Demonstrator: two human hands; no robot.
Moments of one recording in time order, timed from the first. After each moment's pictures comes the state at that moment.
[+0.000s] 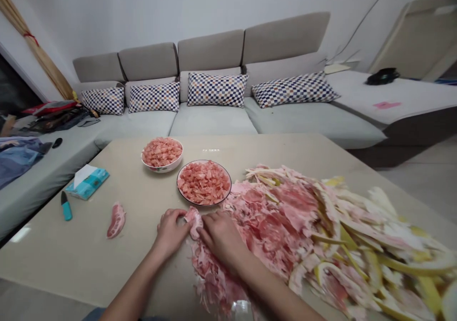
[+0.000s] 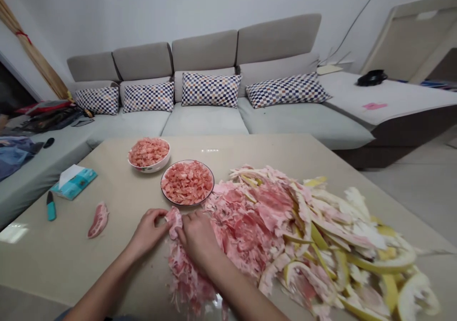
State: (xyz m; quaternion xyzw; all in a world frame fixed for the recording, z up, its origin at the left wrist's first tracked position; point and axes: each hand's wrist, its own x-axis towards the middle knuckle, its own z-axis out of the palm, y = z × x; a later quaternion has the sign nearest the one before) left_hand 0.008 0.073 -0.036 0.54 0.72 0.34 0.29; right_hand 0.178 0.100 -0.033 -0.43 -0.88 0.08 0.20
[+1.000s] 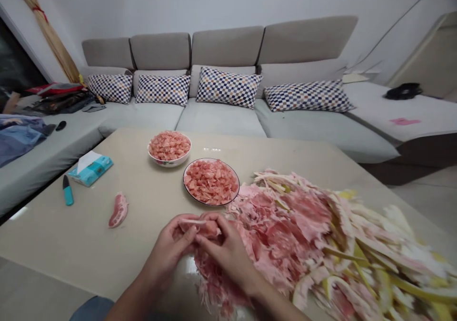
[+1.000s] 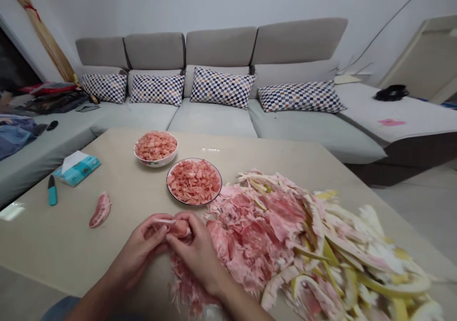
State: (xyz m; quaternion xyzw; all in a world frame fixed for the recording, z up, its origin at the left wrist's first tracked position) left_hand 0.021 0.023 0.006 0.32 0.46 0.54 0.62; right_hand 0.167 0.073 -0.008 -0.36 -0.66 0.50 0.42
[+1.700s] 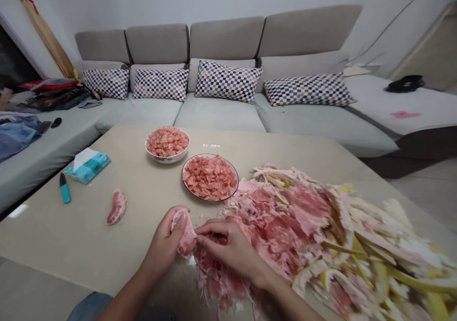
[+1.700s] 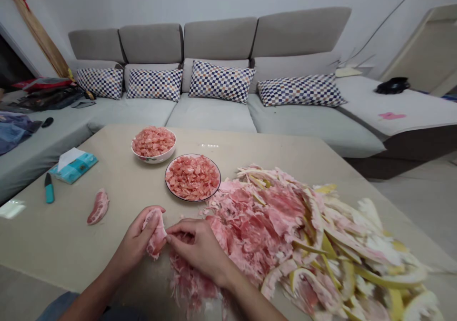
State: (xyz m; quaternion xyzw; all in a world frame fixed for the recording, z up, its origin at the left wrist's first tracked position) left_hand 0.013 0.029 -0.003 0.42 0.60 0.51 0.46; right_hand 0.179 0.080 -0.001 -0.33 -0.75 0.50 0.29
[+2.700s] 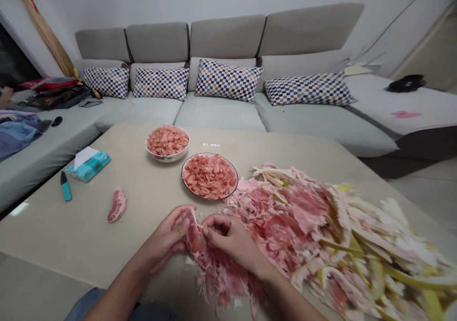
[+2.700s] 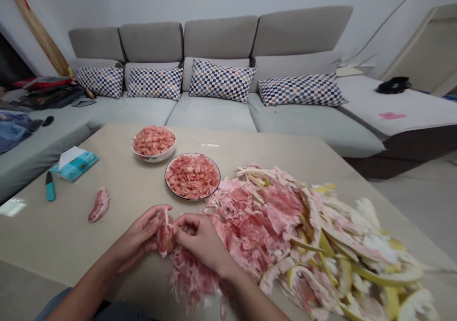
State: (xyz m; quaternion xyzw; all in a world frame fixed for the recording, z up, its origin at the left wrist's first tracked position) left_hand 0.008 0.027 0.004 0.33 0.42 0.48 0.70; right_hand 0.180 0.082 0.005 -0.34 -0.64 0.63 0.29
